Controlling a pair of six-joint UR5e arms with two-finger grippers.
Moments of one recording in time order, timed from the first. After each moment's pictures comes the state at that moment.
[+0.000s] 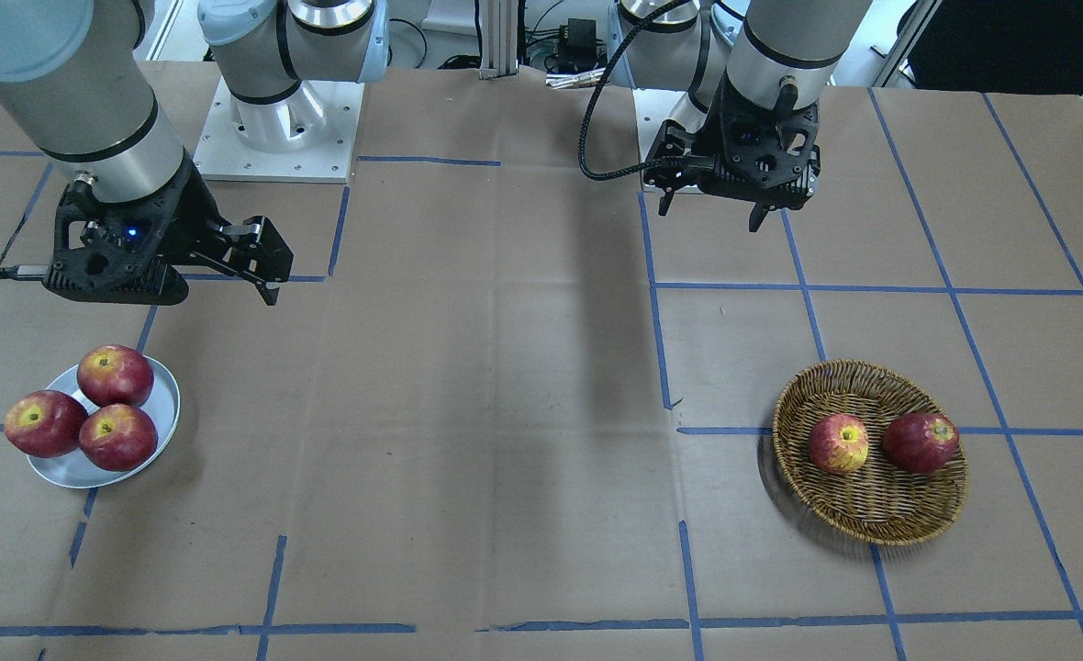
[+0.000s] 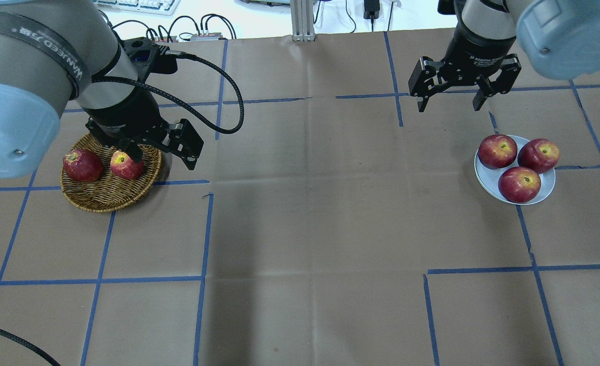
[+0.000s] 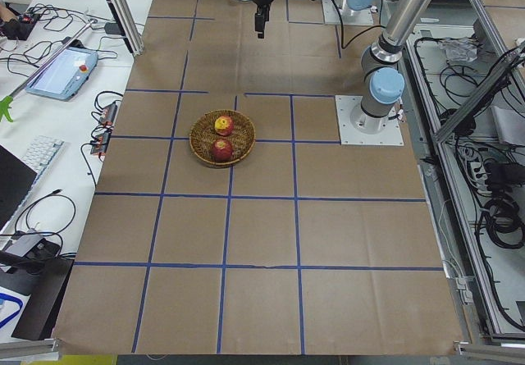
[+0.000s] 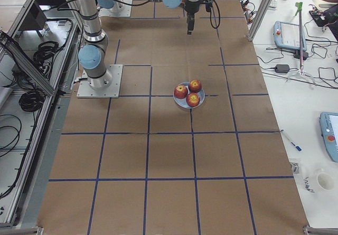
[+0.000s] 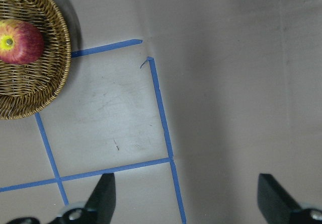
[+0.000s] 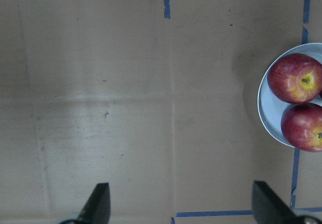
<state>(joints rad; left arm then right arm) -1.62 -1.50 -1.69 -1.57 1.56 0.14 1.56 -1.46 1.54 -1.63 -1.57 0.02</state>
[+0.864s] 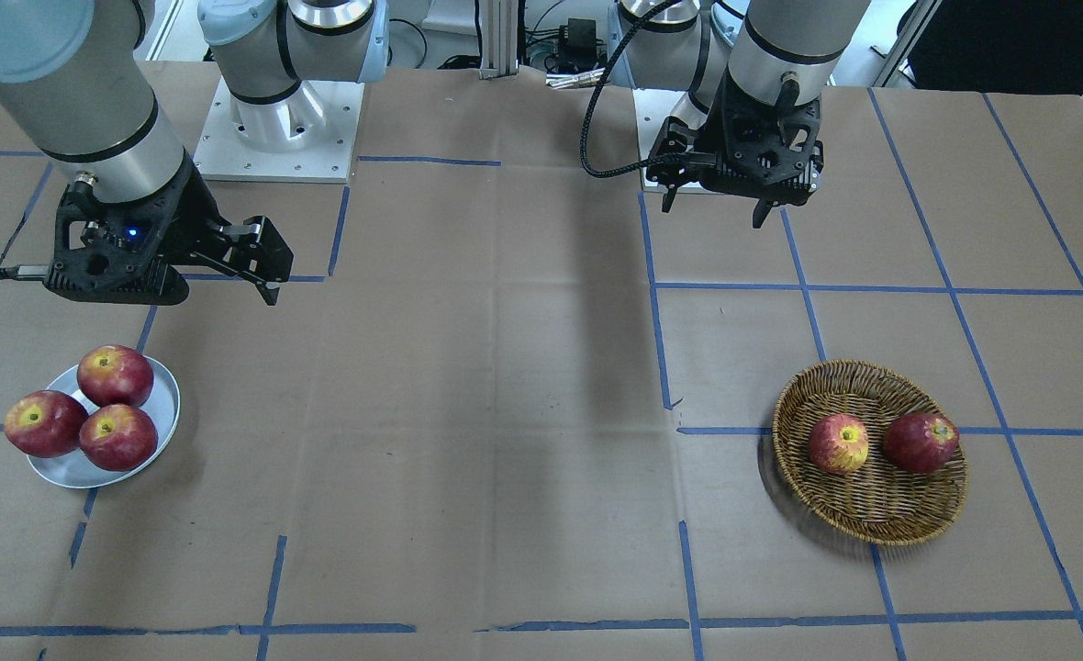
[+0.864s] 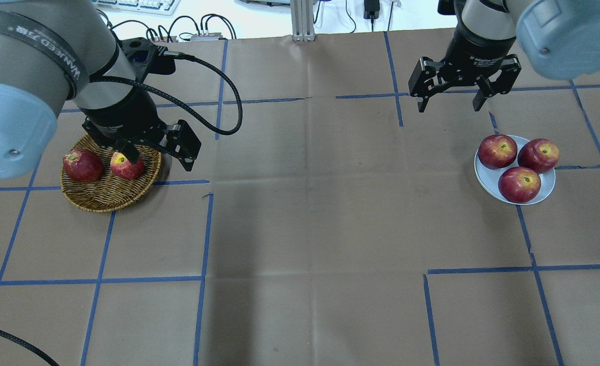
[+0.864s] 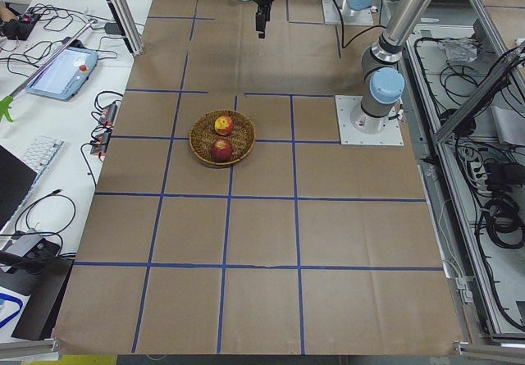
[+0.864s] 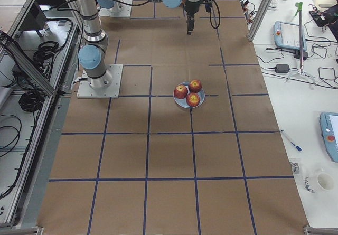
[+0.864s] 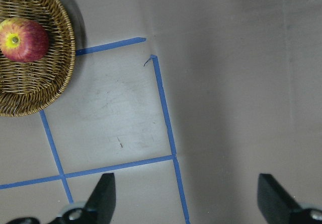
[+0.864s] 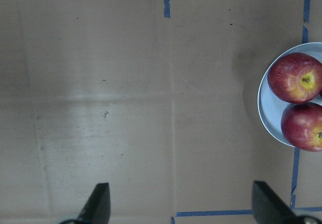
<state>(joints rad) -1.62 -1.49 -1.69 -1.58 1.58 0.14 1.56 -1.46 1.54 -1.63 -1.57 0.02</state>
